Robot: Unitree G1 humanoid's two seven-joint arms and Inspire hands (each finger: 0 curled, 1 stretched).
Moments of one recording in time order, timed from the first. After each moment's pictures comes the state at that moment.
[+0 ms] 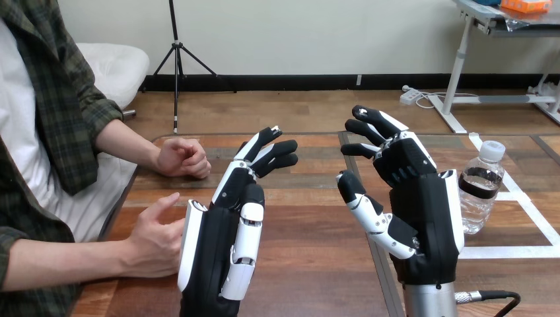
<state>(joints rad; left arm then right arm) 0.16 -0.05 -0.21 0.31 0.21 -1.05 0.13 -0.04 0.04 0.04 0.48 0.04 -1.06 0.09</state>
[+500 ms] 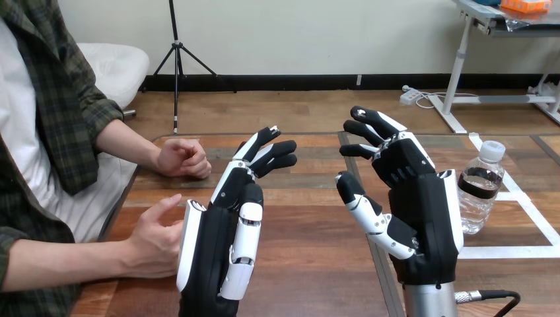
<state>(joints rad) 0.16 -0.05 -0.20 0.31 0.21 -1.05 0.13 -0.04 0.04 0.04 0.48 0.04 -1.06 0.10</state>
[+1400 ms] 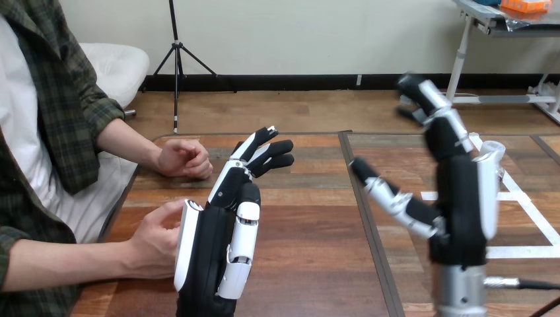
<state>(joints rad) 0.15 -0.05 -0.19 0.31 0.21 -1.05 0.12 -0.12 0.00 -0.17 0.48 -0.35 -1.10 -0.22</state>
